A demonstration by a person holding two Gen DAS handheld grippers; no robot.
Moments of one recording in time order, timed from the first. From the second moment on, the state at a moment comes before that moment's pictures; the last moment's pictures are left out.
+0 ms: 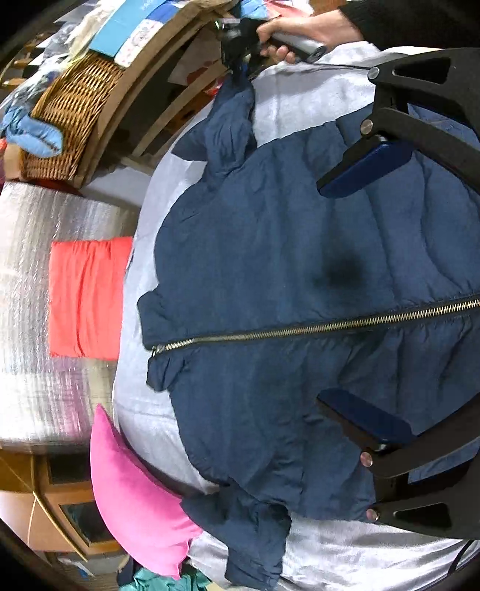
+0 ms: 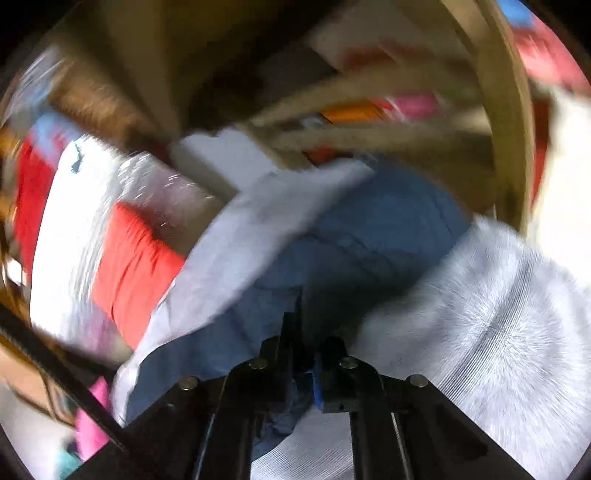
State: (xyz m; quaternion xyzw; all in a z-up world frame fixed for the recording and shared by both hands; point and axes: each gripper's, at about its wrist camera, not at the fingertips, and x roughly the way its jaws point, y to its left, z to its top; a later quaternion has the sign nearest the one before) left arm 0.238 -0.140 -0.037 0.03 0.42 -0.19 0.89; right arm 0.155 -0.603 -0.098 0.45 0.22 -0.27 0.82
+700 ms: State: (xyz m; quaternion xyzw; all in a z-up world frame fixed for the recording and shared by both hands) left arm 0.290 0.001 -0.030 -0.15 0.45 -0.10 0.88; right arm 0.265 -0.194 -0.002 0.07 0.25 0.03 0.97
